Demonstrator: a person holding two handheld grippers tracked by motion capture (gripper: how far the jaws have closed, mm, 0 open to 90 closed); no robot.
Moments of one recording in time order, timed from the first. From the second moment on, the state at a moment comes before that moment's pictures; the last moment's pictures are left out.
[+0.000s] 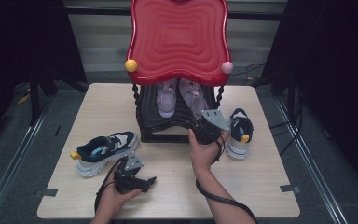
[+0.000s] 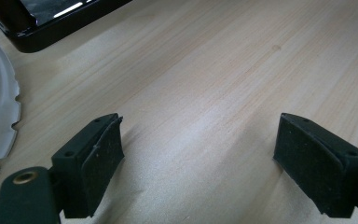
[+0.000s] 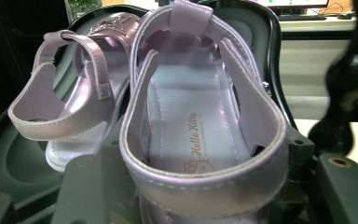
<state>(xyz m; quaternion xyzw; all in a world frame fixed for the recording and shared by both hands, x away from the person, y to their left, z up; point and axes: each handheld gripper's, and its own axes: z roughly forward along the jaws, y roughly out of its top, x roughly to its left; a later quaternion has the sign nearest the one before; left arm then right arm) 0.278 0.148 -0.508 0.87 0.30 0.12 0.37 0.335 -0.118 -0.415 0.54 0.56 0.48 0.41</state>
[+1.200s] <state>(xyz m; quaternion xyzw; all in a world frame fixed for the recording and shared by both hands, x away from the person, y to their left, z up) 0.278 0.148 -0.508 0.87 0.31 0.12 0.37 0.388 -0.093 -0.408 0.58 0.52 0.44 0.44</state>
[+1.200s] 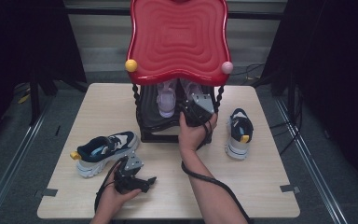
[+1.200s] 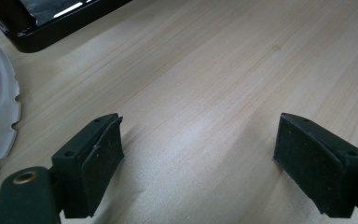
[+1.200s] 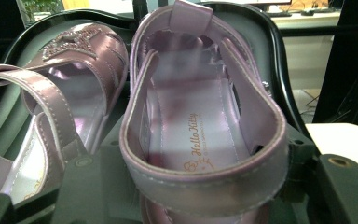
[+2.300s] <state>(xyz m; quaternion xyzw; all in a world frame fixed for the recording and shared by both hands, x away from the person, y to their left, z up) 0.279 0.147 -0.508 0.87 0.30 0.12 0.37 0.388 -0.090 -0.418 0.56 0.58 0.46 0.38</state>
